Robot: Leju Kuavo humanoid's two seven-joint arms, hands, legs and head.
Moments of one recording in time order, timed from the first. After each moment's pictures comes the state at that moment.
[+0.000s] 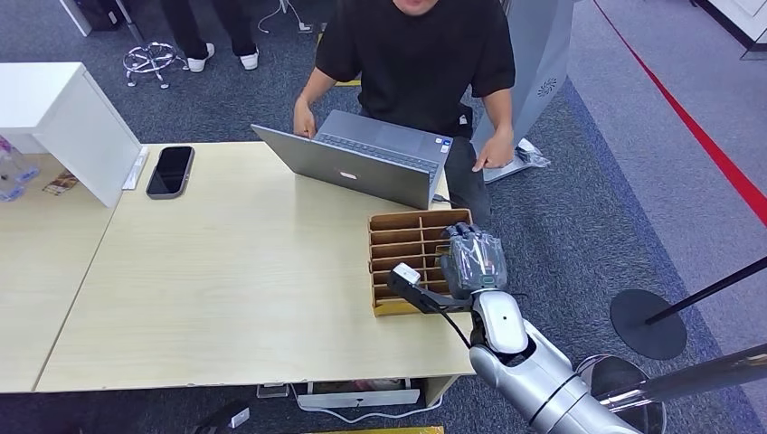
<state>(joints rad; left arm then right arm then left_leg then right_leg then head) -0.32 0.15 -1.23 -0.25 1.01 -0.16 0.31 -0.39 -0.22 0.73 -1.26 1.09 -0.44 0.53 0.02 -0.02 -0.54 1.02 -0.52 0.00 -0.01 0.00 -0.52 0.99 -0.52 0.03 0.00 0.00</state>
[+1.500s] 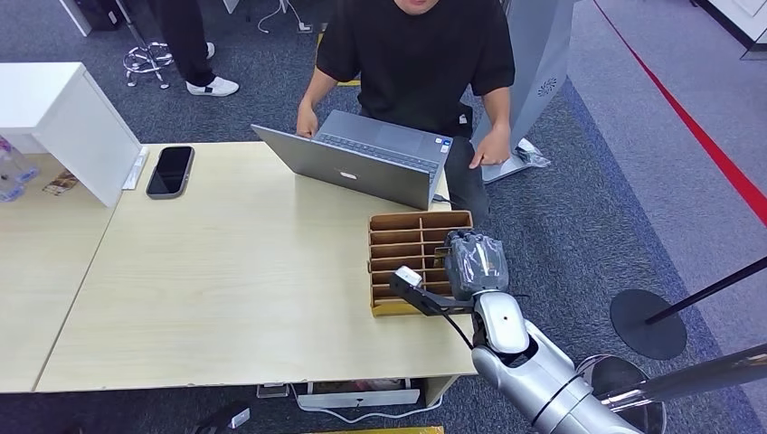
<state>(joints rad) -0.32 0.15 -1.23 -0.25 1.01 -0.16 0.31 -0.38 -0.23 0.73 -1.26 1.10 -0.40 0.54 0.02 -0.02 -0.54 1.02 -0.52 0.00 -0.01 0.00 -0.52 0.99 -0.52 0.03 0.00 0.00</state>
